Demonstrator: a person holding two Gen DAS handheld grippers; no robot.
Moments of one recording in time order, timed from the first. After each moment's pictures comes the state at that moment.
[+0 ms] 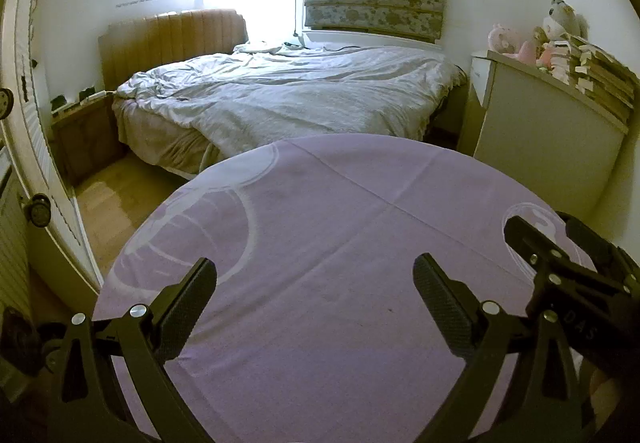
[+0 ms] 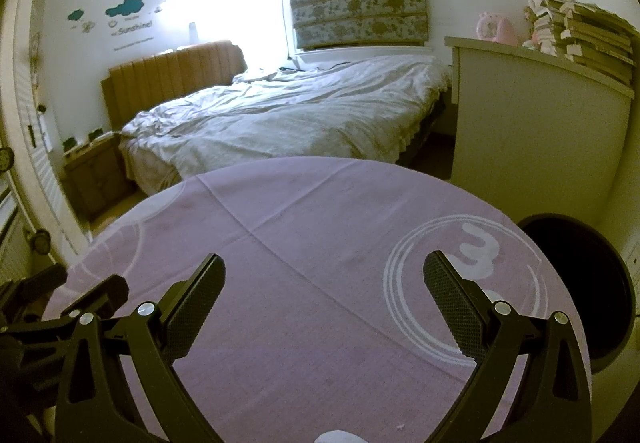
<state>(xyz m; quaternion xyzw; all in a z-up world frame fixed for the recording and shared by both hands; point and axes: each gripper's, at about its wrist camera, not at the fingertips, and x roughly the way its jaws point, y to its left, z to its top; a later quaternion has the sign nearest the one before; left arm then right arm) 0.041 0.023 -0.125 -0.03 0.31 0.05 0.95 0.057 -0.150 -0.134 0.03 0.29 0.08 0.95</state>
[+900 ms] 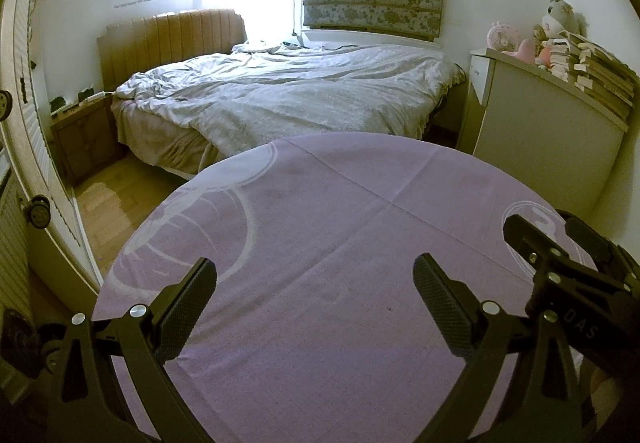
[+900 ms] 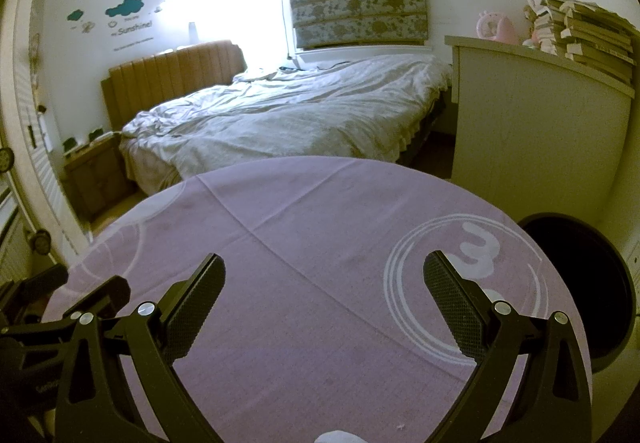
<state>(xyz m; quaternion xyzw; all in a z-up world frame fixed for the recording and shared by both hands) 0.043 0.024 -0.125 -0.03 0.31 0.05 0.95 0.056 -0.150 -0.134 0.03 0.29 0.08 0.95</state>
